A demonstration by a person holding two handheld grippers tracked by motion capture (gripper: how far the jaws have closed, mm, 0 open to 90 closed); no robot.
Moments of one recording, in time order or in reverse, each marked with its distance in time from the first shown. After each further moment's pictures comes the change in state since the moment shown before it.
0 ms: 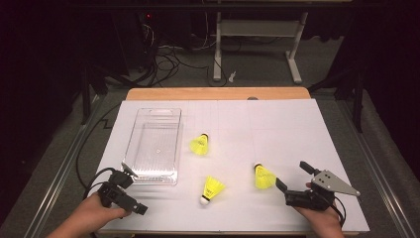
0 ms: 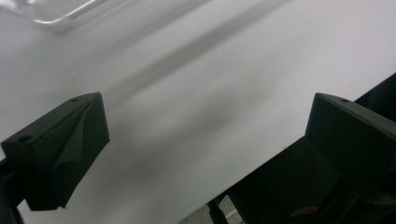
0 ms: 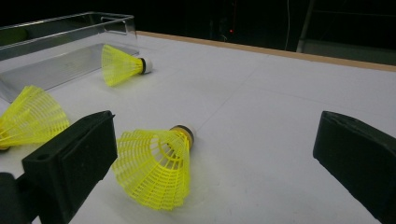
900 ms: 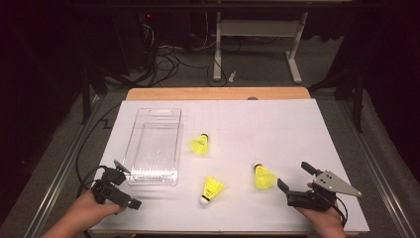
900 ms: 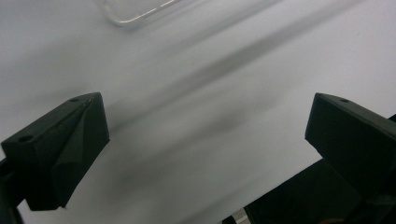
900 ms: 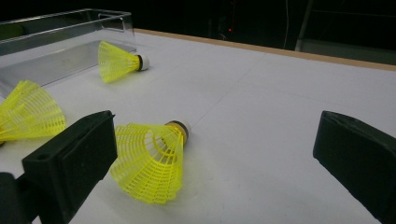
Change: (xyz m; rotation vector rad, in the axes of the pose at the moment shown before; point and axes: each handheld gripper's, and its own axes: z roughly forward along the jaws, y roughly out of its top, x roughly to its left) left arm 0.023 -0.005 -0.003 -0.037 0.045 -0.060; right arm -0.004 -0.003 -0.002 0.003 -0.002 -0.002
